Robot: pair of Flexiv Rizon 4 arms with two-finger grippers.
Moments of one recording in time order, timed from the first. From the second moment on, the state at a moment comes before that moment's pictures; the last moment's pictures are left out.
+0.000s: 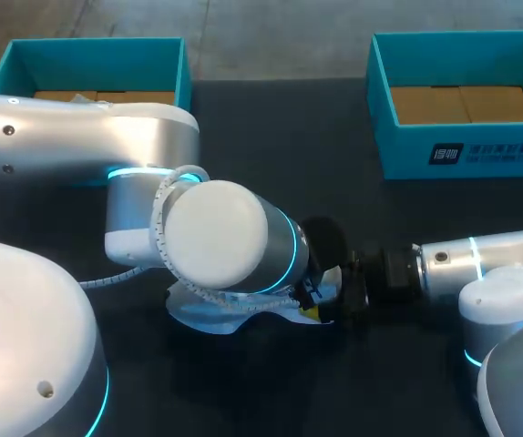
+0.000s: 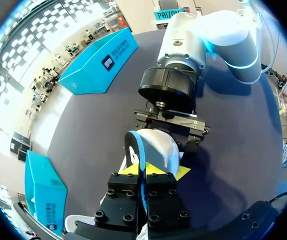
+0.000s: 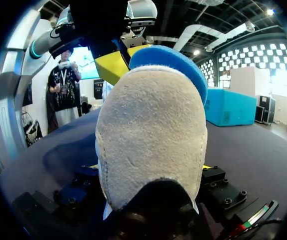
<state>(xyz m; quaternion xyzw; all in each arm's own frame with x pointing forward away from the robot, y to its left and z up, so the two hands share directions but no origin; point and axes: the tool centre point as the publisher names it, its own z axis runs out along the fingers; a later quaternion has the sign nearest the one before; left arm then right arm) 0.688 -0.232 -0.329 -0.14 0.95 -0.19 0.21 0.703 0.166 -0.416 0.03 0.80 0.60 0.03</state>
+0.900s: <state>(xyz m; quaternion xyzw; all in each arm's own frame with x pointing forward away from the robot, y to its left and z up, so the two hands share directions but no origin) 0.682 -0.258 -0.307 -0.12 0.94 -0.22 0.22 0.703 0.166 -0.416 0.03 0.80 0.60 0.03</state>
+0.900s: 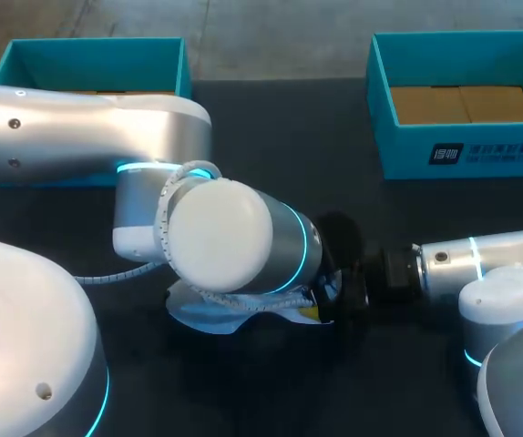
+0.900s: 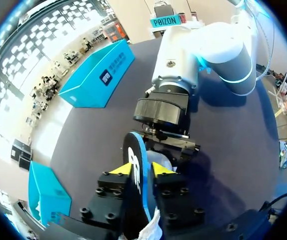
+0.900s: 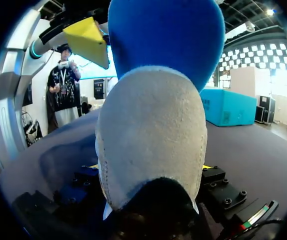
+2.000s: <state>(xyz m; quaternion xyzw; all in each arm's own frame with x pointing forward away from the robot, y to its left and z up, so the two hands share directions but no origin) 0.687 -0.230 -0.321 -0.09 0.92 -0.28 0.26 0.703 0.166 -0.416 0.03 0.80 0.60 0.03</state>
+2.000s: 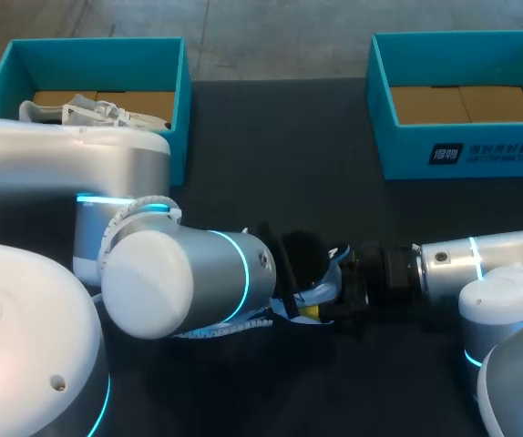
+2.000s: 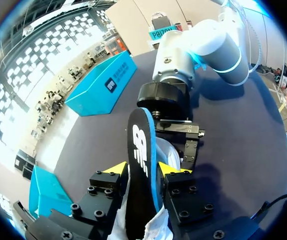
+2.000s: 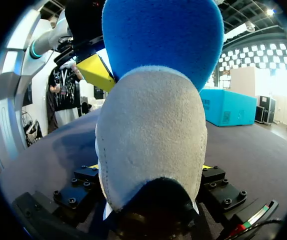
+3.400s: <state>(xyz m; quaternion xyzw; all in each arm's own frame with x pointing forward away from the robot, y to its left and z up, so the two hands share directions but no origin) 0.711 -0.242 -0.337 -0.08 0.91 -0.30 0.28 0.703 0.166 -0.416 0.03 0.80 0.60 0.03</state>
